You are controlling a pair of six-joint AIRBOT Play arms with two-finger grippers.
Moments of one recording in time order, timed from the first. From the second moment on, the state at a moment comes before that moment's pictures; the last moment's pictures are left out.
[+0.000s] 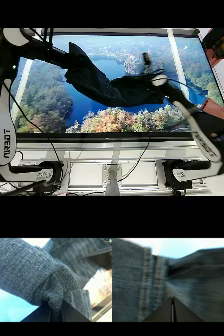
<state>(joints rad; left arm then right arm) -0.15 -1.47 1.78 1.03 -1.38 -1.31 0.35 -1.57 1.22 -0.68 0.58 1.23</state>
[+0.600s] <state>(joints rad) -0.26 -1.53 1.78 1.00 -1.13 -1.32 0.47 -1.84 1.48 -0.69 0.74 1.37</state>
